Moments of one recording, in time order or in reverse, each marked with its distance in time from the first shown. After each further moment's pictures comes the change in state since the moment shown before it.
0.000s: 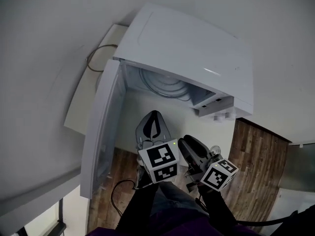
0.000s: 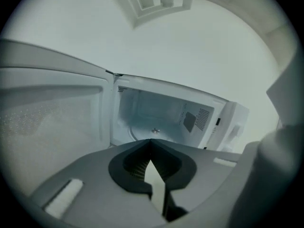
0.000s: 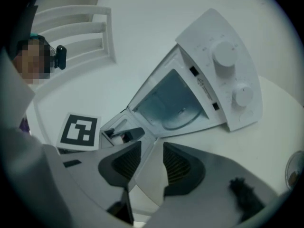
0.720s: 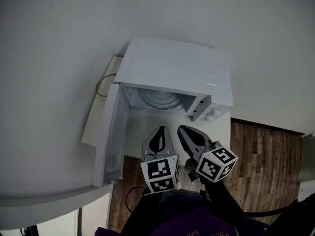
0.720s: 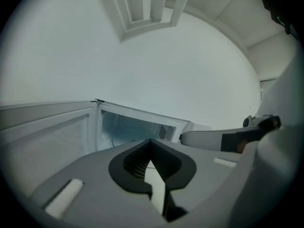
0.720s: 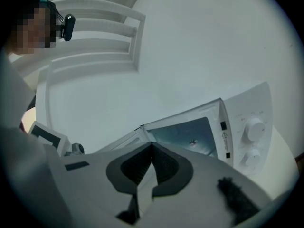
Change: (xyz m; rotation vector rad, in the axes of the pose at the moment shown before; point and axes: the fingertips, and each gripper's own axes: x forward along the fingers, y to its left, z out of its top) left arm -0.073 -0.055 0.041 0.038 -0.105 -0.188; right arm -0.016 0.058 0.074 -0.272 -0.140 0.018
